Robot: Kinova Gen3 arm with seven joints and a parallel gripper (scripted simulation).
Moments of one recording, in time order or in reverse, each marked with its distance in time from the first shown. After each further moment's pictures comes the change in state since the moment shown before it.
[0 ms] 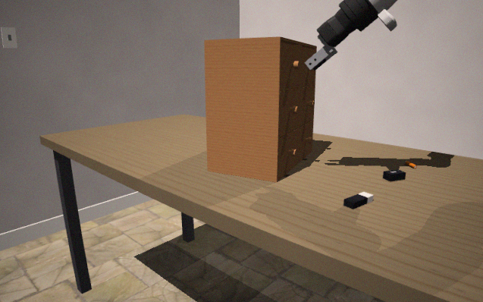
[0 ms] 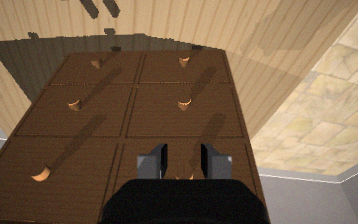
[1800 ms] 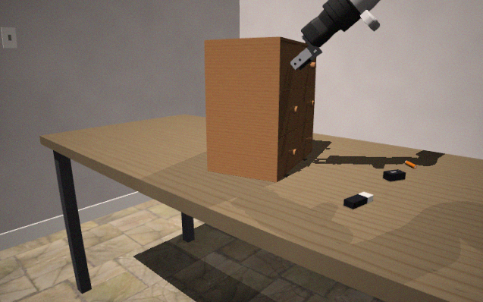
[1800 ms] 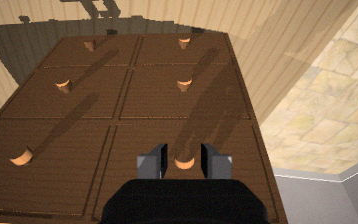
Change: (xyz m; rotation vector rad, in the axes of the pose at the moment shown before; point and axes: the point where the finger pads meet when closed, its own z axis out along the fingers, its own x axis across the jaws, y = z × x) arm 0.000 0.022 0.027 0.000 0.000 0.000
